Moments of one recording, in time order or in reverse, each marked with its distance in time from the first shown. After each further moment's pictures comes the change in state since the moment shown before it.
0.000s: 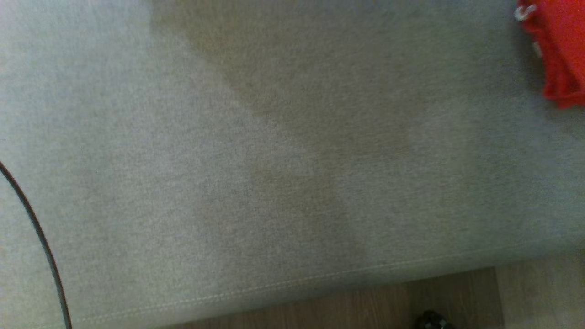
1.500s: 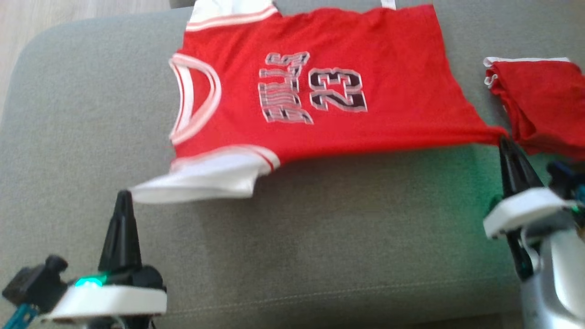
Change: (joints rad) left arm 1.889 -0.129 0.062 -0.945 -0.398 0.031 0.017; right arm 1.252 0.081 -0.080 -0.401 0.105 0.000 0.053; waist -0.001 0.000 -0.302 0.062
